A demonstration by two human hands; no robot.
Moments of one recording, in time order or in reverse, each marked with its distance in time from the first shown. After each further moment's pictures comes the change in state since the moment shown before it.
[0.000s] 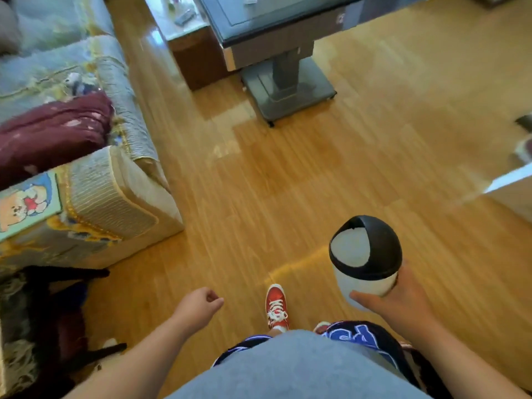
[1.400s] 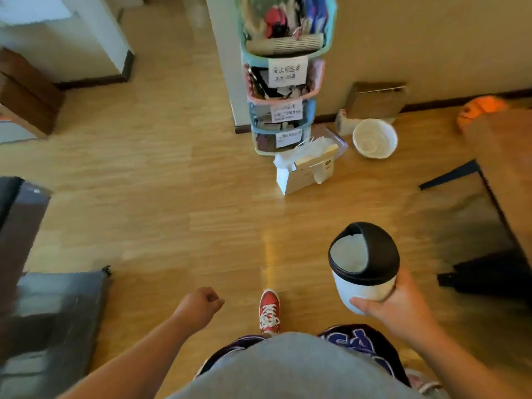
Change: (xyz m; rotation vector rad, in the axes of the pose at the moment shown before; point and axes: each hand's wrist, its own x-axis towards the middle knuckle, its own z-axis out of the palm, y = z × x) left_hand 0.194 0.867 0.065 0.913 -0.339 0.781; right_hand 0.234 0.110 -0.382 0.393 0.965 0.578
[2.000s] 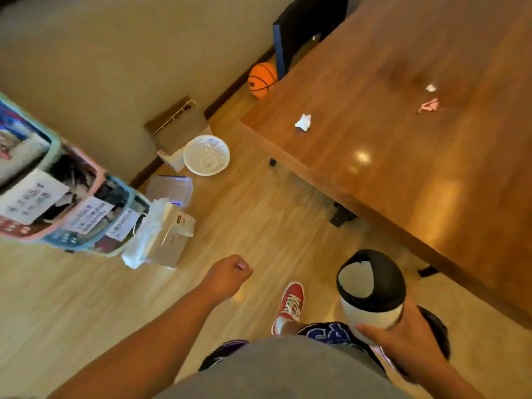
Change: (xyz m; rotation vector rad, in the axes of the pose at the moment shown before) left_hand 0.083 0.477 0.095 0.395 -0.309 0.692; right_hand -0.042 0.127 -0.152 0.332 0.620 0.405
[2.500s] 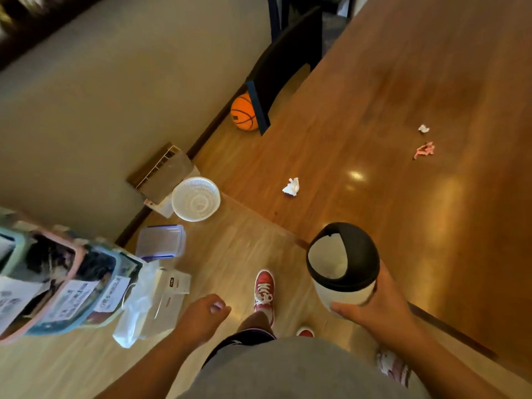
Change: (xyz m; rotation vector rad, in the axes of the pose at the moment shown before) left_hand 0.107 0.049 -0.091 0.210 -0.005 -0.021; right_hand 0.187 -0.139 -0.001 0.097 0.045 -0.173
